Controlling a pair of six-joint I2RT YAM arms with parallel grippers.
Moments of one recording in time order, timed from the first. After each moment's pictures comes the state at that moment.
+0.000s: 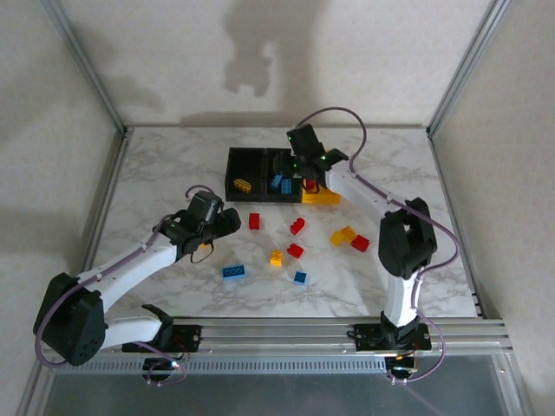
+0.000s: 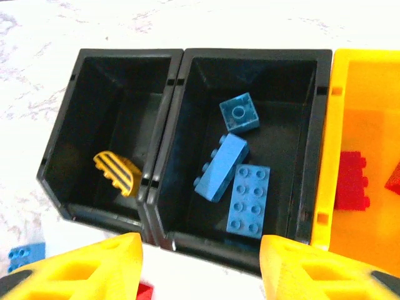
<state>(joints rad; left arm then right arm) -0.49 1.24 0.77 -0.41 -0.15 -0.79 0.62 1.84 1.55 -0.49 0.05 0.45</state>
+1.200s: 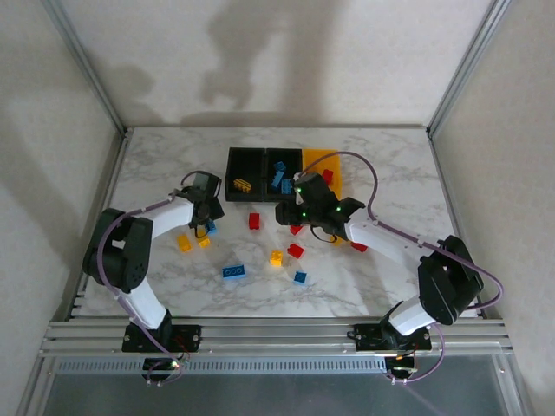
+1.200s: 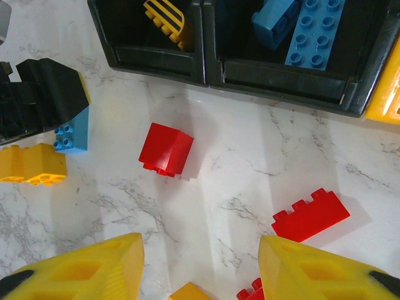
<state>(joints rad) -0.27 1.73 0.96 -0.36 -0.22 -0.70 0.75 1.51 1.06 -0.36 -0.05 0.51</state>
